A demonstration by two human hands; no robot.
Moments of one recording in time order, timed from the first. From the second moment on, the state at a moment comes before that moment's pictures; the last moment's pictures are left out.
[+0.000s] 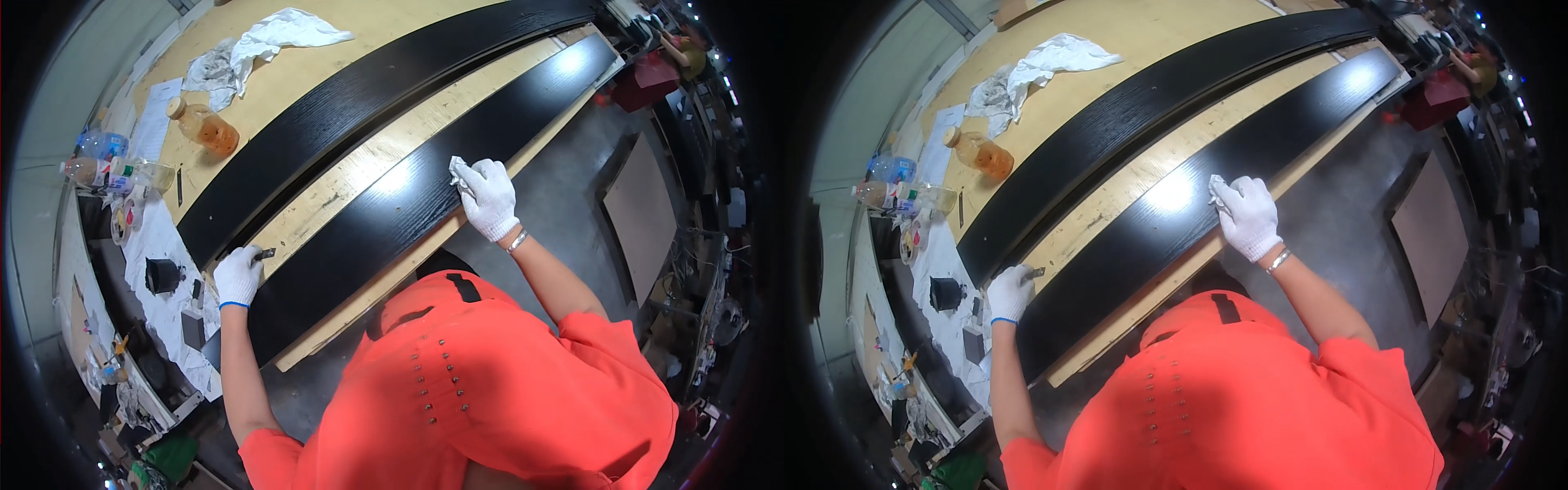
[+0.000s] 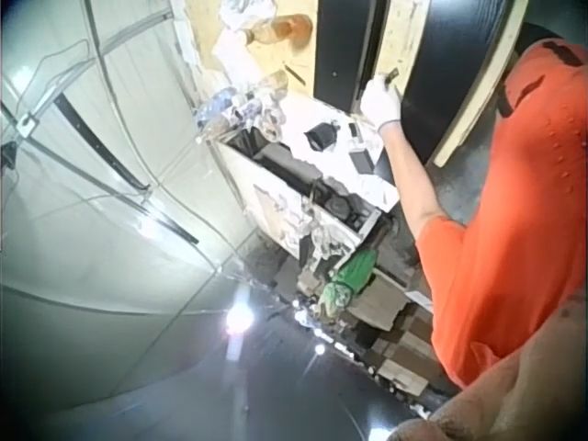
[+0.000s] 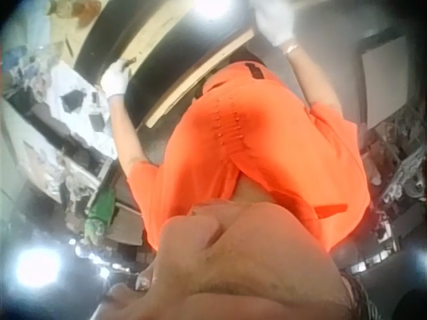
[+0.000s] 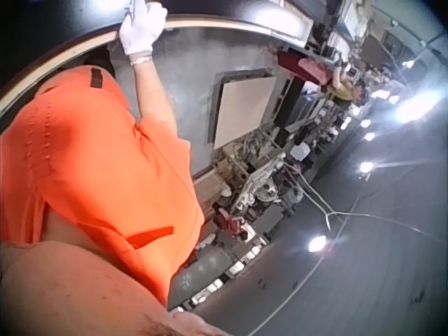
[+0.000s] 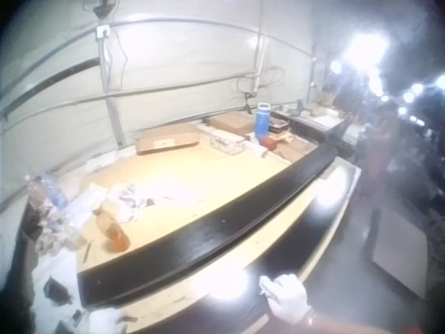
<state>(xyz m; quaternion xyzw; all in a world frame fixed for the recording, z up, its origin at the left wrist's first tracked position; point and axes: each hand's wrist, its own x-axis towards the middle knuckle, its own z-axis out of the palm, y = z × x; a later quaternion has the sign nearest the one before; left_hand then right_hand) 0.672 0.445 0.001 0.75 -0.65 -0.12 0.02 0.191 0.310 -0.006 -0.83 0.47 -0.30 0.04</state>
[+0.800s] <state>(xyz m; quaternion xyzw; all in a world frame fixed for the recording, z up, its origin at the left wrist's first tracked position) 0.682 0.446 -0.015 0.76 -0.63 -0.12 -0.02 0.187 0.299 -0.007 -0.83 0.42 -0.36 0.05</state>
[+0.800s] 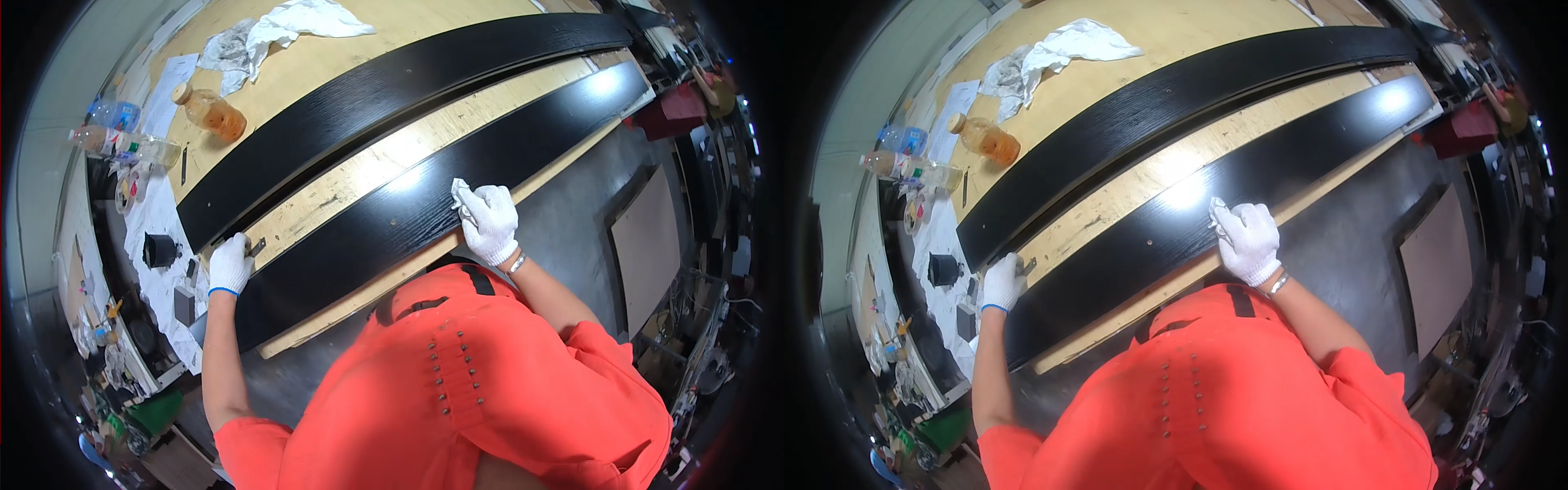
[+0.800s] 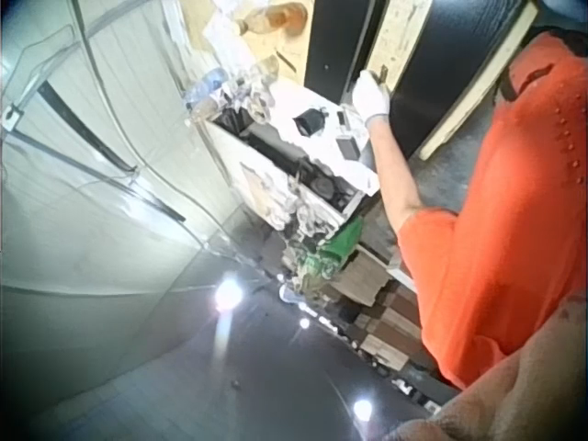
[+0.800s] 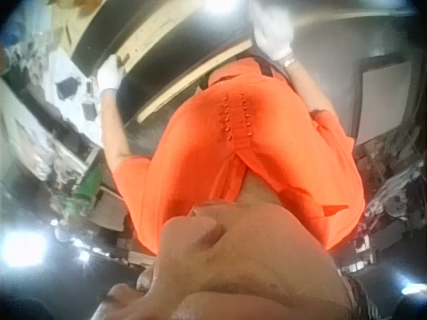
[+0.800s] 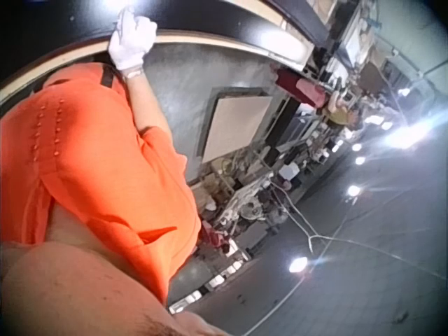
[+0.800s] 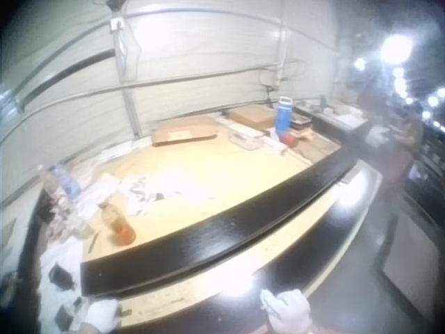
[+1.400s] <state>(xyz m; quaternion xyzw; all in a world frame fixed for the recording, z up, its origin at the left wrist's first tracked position) 0.797 0.552 -0.054 0.94 -0.28 -0.20 0.04 0.184 0.299 -0.012 -0.84 0.41 -0.35 0.05</state>
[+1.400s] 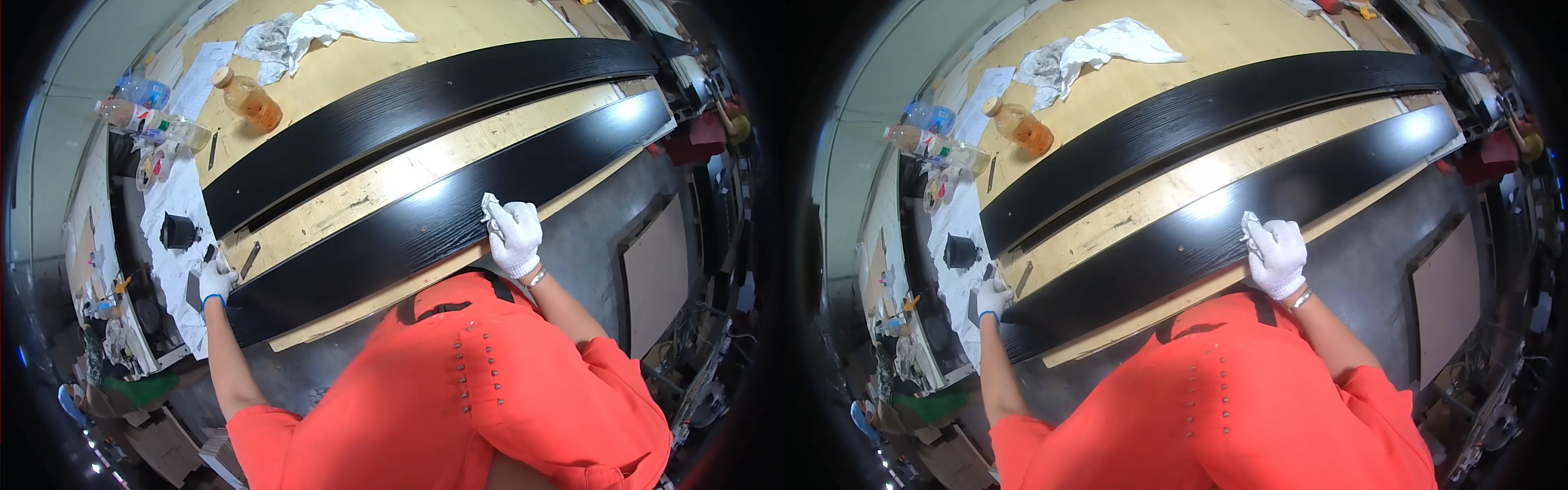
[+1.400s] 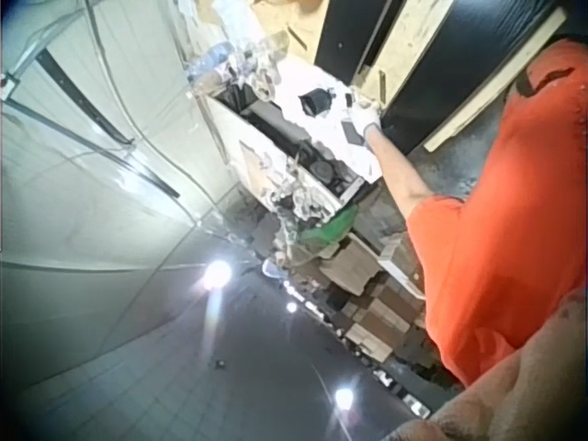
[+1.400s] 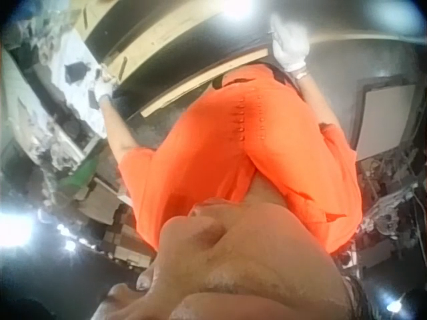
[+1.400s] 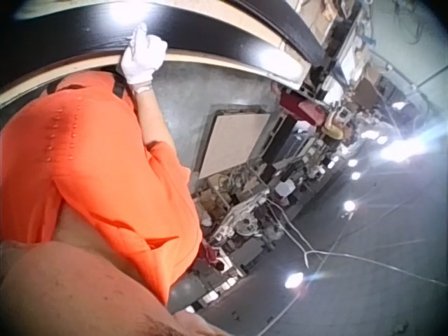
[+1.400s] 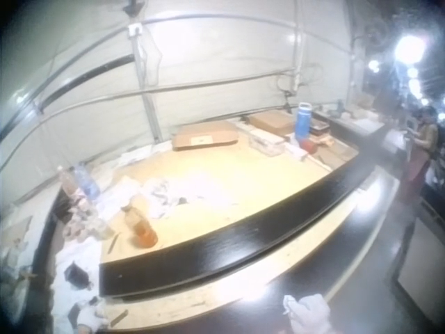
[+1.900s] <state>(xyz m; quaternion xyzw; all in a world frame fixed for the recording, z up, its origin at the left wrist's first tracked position) 0.802 0.537 -0.061 0.89 -0.22 -0.31 0.25 0.189 0.301 -0.012 -0.84 0.42 -0.34 0.04</state>
